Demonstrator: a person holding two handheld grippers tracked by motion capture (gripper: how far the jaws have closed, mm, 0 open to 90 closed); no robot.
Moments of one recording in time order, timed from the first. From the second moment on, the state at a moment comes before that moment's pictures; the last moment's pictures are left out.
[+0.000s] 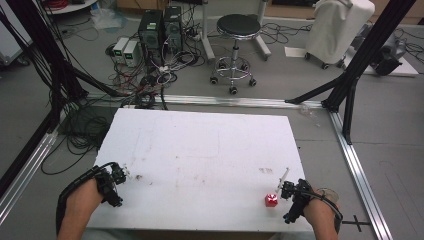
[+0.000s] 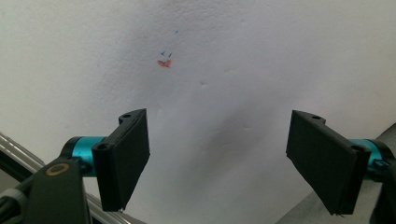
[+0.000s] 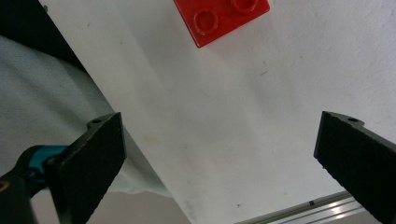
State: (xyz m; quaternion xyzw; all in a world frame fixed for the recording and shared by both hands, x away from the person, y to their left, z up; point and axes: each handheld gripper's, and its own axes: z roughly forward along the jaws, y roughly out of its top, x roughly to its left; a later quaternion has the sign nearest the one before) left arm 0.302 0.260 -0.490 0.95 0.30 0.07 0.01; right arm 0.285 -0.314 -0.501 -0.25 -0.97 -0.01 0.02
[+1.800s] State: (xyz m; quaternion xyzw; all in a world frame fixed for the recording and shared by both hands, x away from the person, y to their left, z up) left arm 0.300 0.261 -0.483 0.95 0.30 0.07 0.03; right arm 0.306 -0.340 -0.499 -0.14 -0.99 0.01 -0.01
